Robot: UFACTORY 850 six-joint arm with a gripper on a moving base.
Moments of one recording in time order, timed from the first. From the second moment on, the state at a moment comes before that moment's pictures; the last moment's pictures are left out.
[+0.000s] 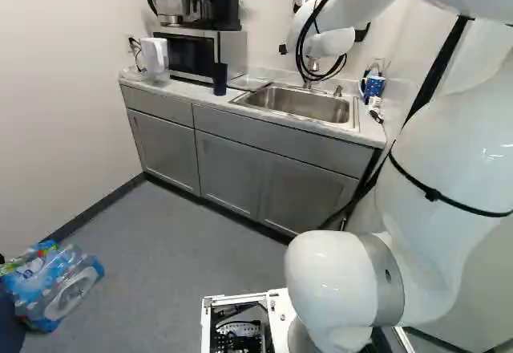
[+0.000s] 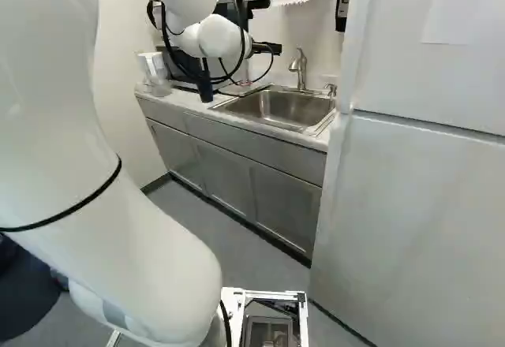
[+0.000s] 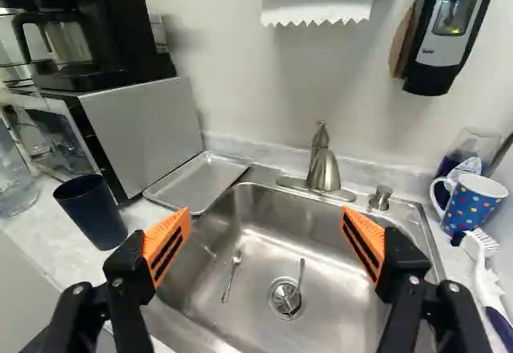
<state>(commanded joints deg) -8.6 1.6 -56.9 0.0 20.3 0.0</state>
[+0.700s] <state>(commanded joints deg) -8.6 1.6 -56.9 0.0 20.3 0.0</state>
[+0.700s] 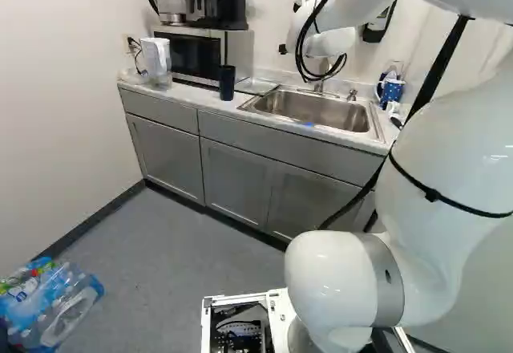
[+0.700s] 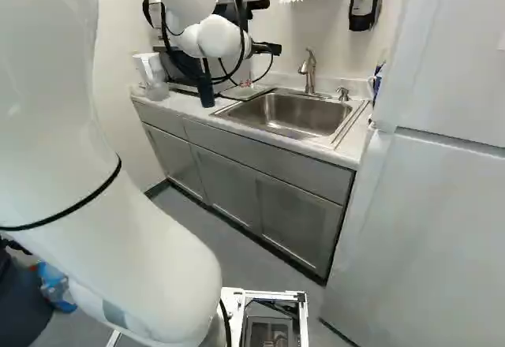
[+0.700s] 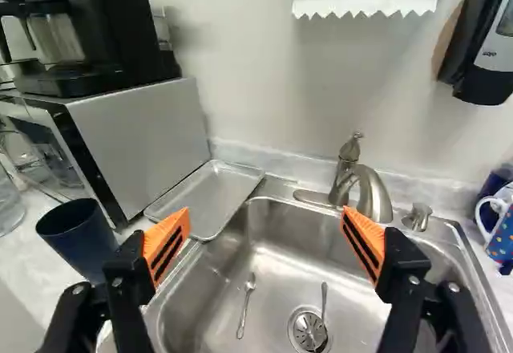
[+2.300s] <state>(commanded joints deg) -8.6 1.6 -56.9 0.0 20.3 0.0</state>
